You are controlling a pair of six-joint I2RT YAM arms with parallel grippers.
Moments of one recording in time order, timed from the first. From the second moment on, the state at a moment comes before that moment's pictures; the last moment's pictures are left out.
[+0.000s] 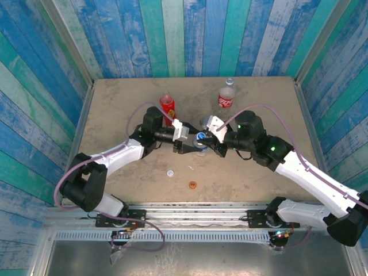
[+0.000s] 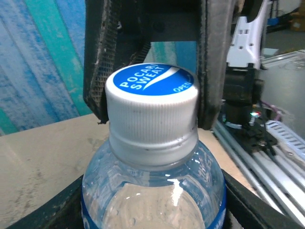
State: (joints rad) left arm -0.54 1.47 0.79 0.44 1.13 0.44; right arm 0.76 1.09 1.01 -0.37 -0.31 -0.27
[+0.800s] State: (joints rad) left arm -0.68 1.47 0.67 0.76 0.29 0.28; right arm 0.84 1.20 0.90 0.02 0.26 0.17
